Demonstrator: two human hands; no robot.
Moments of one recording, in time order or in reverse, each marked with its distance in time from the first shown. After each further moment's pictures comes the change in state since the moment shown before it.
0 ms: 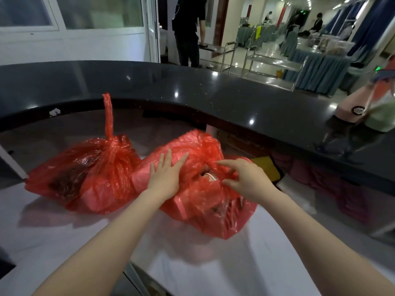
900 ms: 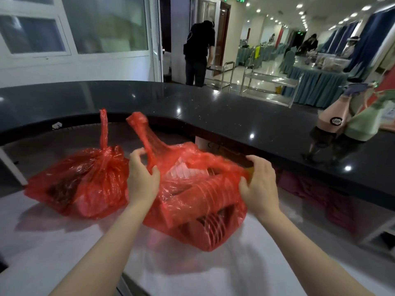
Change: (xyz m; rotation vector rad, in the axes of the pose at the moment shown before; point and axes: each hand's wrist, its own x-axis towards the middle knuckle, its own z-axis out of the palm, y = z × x) left_hand -0.040 0.026 -0.026 -0.648 0.772 -0.130; right_hand -0.049 0.029 -0.020 0.195 0.566 0.144
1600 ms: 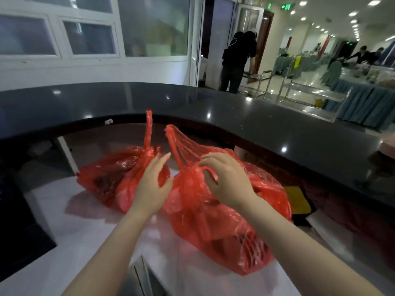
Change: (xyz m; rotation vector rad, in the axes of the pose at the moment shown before) left_hand 0.012 -0.035 -0.072 0.029 -0.195 0.101; right_hand 0.031 -0.128 0.075 0.133 -0.191 -0.691
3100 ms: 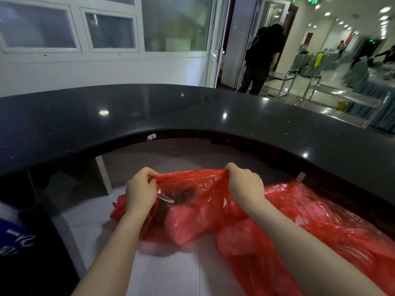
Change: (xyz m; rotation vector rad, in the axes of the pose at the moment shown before) left_hand 0.111 -0.164 -0.096 0.189 0.224 -0.344; right_hand 0.123 0.011 0.168 -0.352 -0.313 0.435
